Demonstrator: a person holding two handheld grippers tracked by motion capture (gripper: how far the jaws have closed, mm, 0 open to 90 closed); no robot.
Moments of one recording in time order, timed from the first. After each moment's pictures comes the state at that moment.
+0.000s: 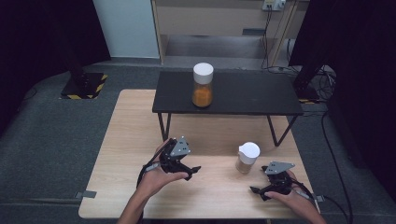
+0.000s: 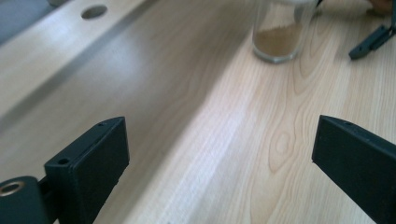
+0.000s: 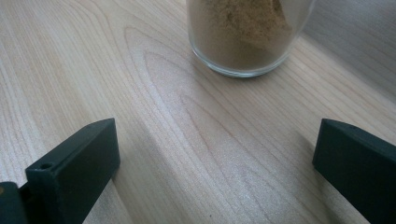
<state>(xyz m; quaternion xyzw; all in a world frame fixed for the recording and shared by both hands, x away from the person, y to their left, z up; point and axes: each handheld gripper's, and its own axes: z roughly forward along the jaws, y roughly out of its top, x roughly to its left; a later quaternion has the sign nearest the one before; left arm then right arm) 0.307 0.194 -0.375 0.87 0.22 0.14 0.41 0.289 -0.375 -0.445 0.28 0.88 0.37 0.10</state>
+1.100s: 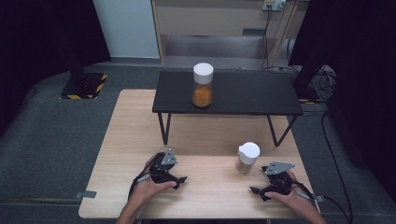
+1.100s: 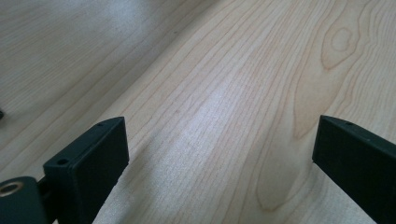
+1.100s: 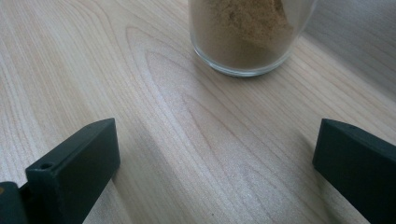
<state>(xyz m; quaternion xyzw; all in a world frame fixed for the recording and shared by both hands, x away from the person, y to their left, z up) 0.306 0.219 -0.430 0.88 0.29 0.11 0.36 0.288 -0.375 -0.445 0.28 0.88 0.37 0.10</state>
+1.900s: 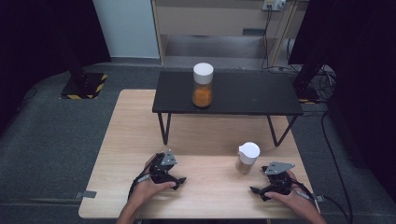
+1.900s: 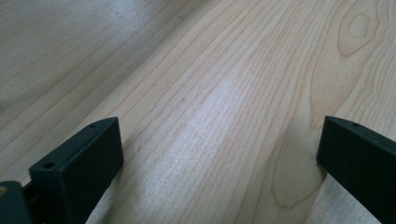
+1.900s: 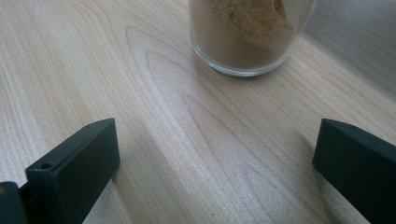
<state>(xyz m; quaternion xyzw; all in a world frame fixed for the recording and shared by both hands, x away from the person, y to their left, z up) 0.308 0.225 -0.441 0.88 0.29 0.11 0.36 0.288 -0.375 -0.444 0.28 0.88 0.37 0.10</state>
